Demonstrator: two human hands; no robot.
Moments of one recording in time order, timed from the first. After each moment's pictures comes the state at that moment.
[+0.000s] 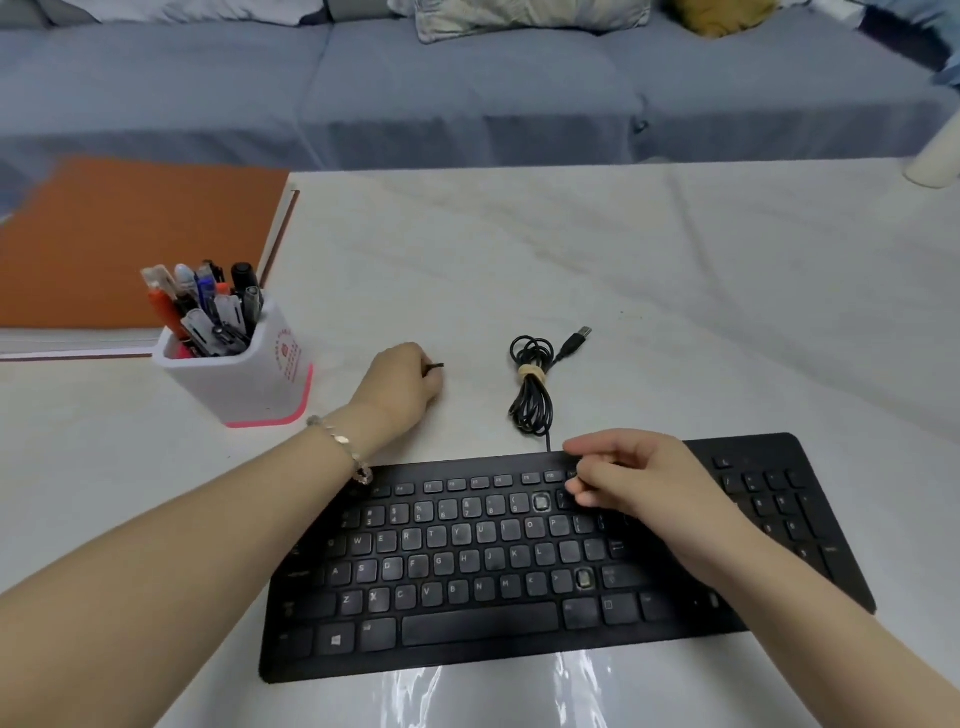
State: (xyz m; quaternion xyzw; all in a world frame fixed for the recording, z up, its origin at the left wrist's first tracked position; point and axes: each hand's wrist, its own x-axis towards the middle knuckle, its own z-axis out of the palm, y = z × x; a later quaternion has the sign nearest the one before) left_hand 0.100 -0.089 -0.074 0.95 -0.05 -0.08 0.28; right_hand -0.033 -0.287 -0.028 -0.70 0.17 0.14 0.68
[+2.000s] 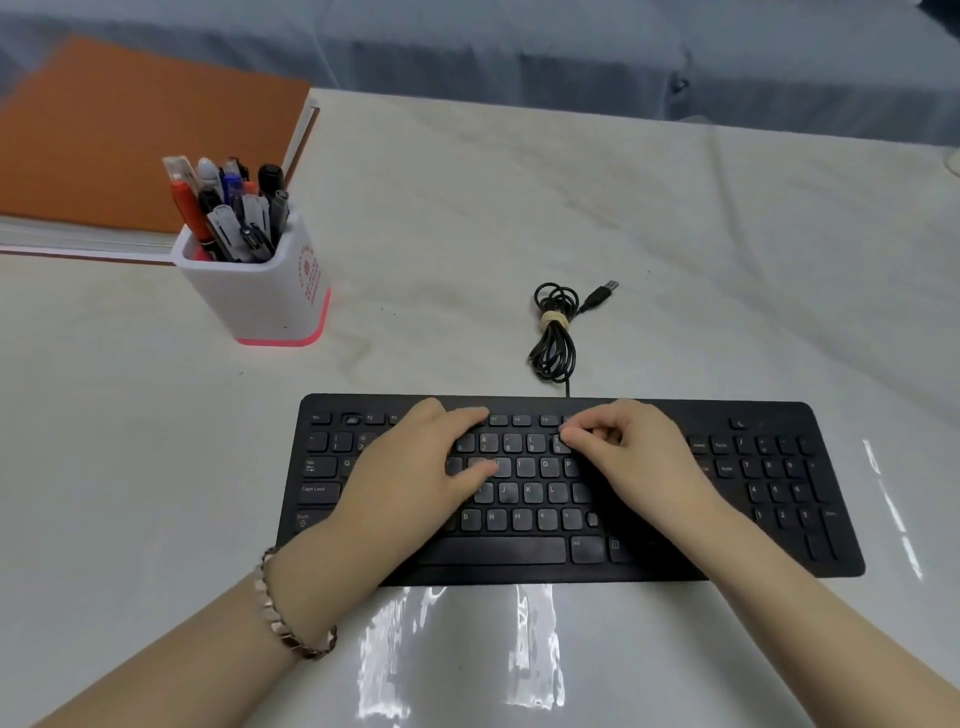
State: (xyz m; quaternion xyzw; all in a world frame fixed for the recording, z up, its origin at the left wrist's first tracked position) left_hand -0.038 -0.079 -0.063 0.94 -0.12 -0.07 0.31; right_hand -0.035 -0.273 -0.058 -0.92 0.04 0.06 0.39
